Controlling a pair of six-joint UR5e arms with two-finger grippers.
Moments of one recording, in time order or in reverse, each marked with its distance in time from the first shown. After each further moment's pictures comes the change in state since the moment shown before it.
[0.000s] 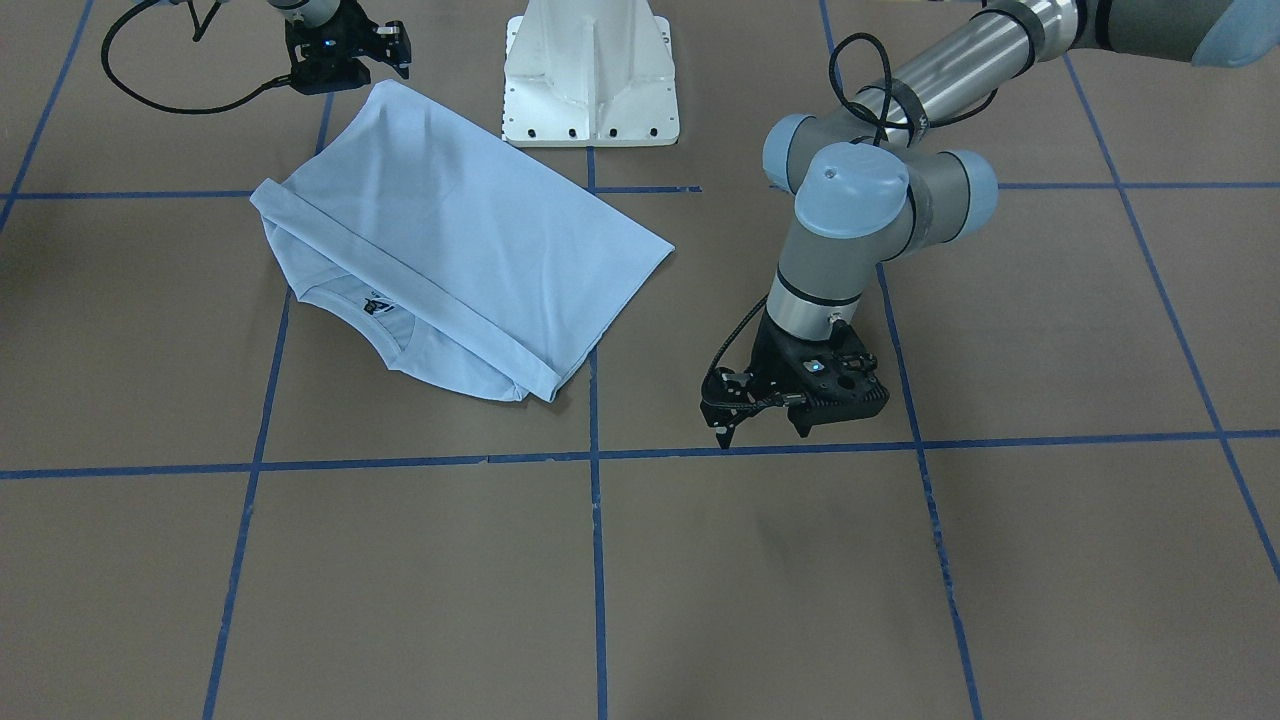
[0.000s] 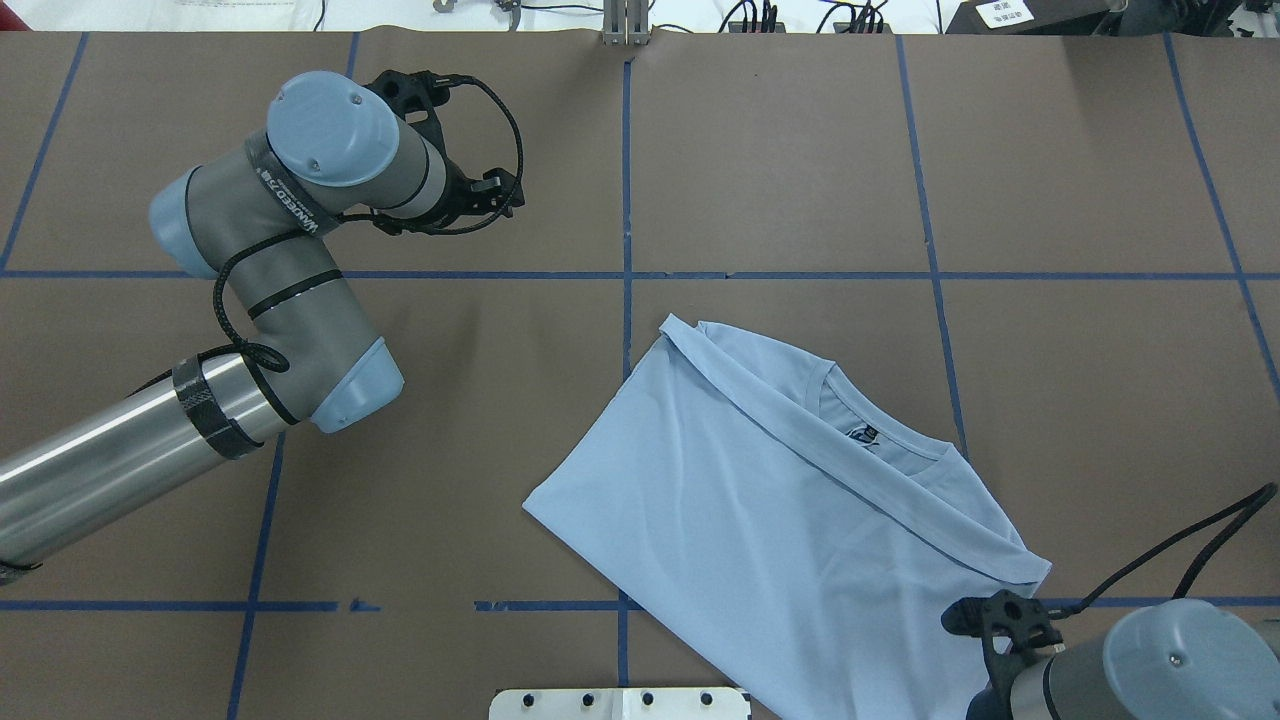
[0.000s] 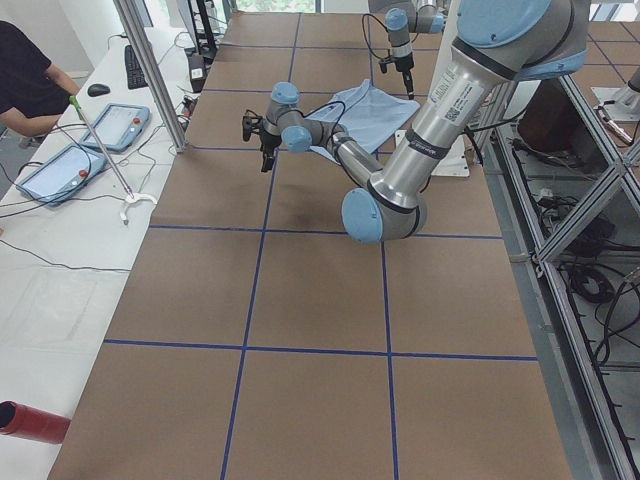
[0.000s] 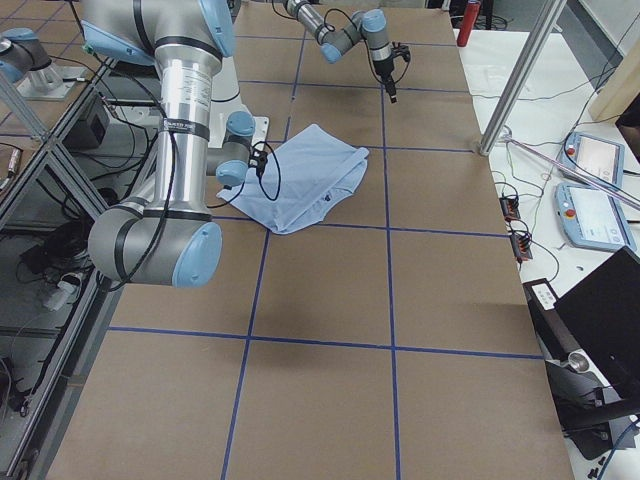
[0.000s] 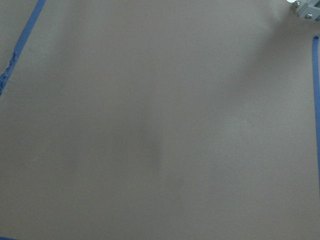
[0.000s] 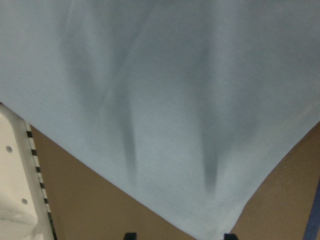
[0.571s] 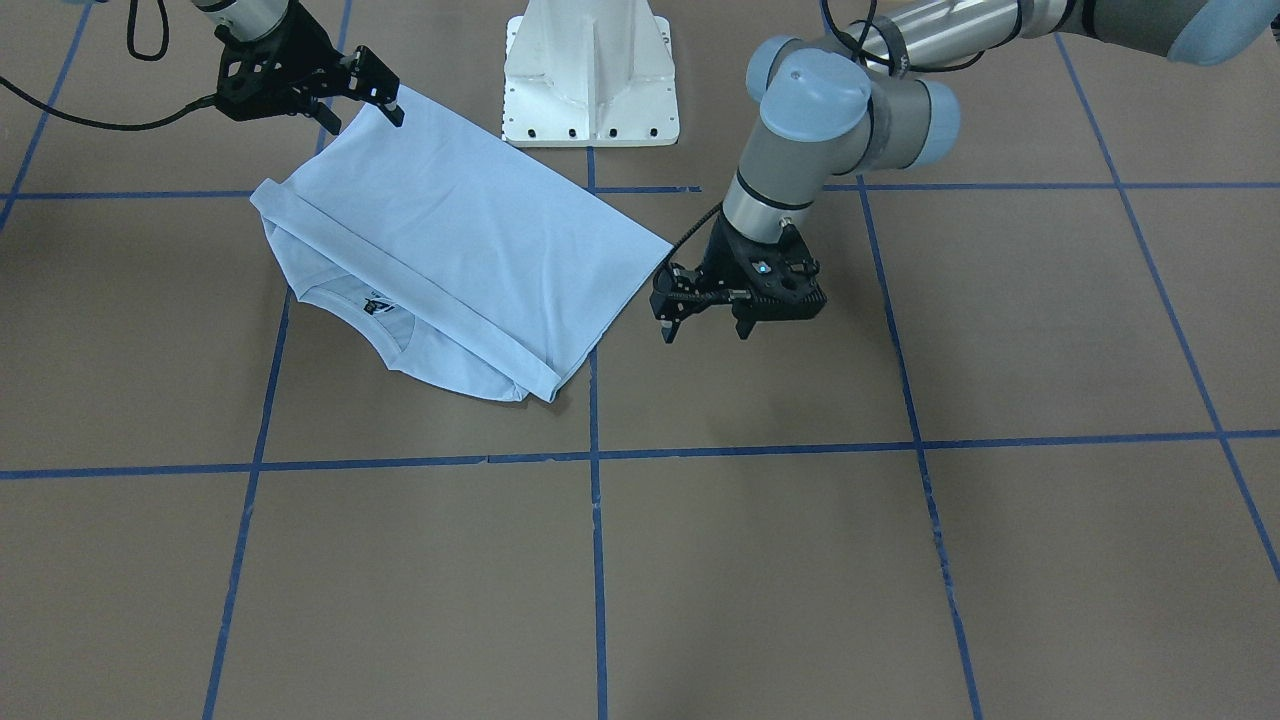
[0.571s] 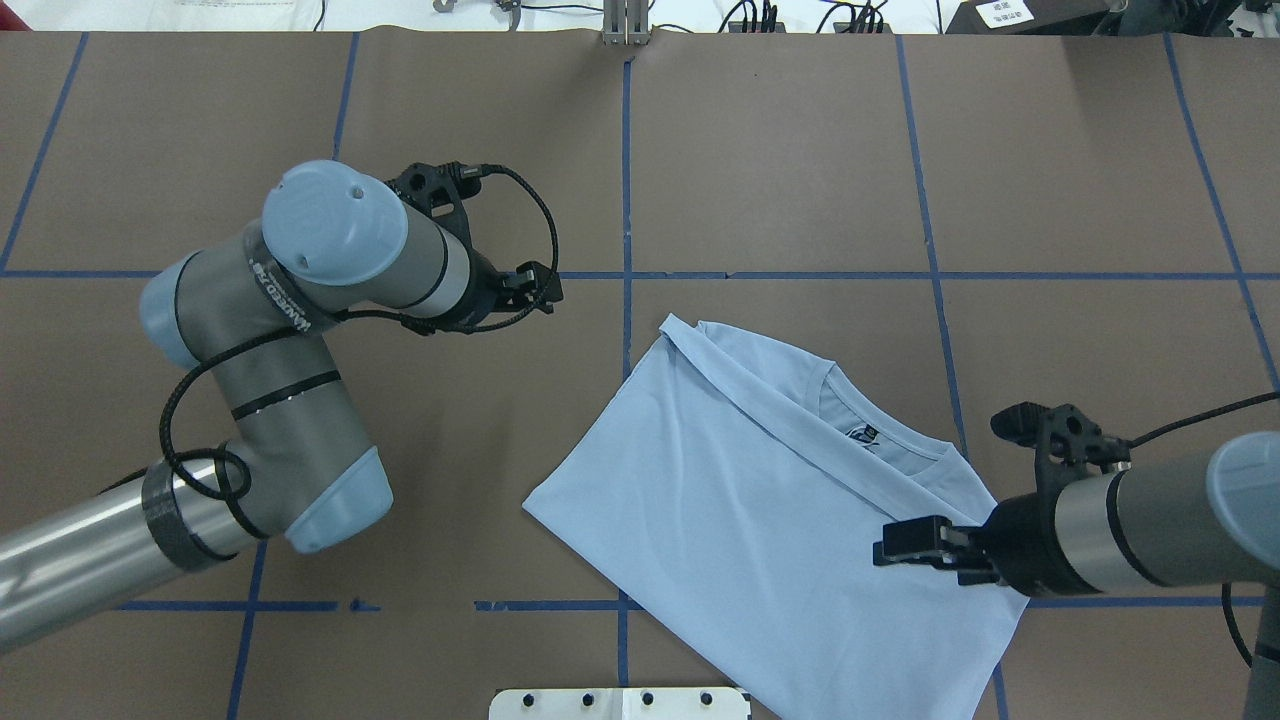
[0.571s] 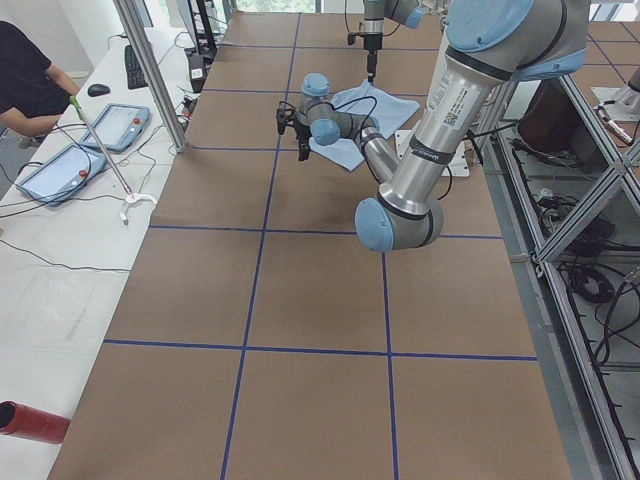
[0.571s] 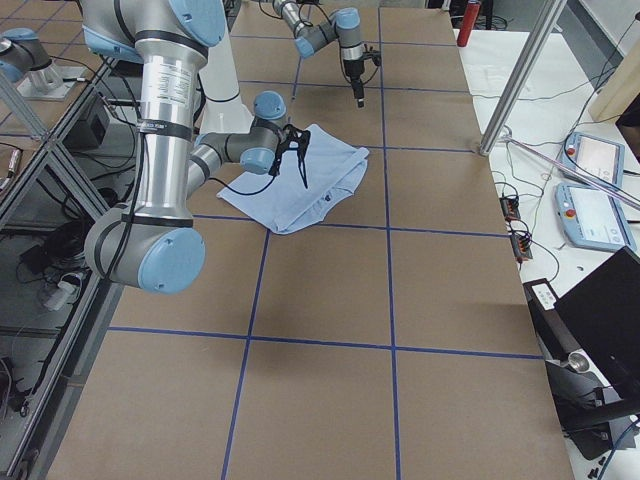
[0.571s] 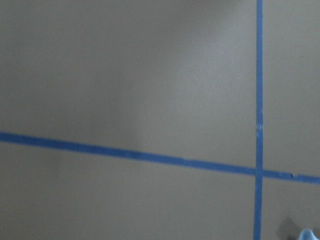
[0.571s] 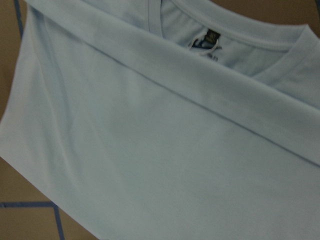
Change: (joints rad) left arm 0.153 0.094 -0.248 0.099 -0.062 -0.171; right arm 0.351 0.081 0.043 0.000 0.008 -0.012
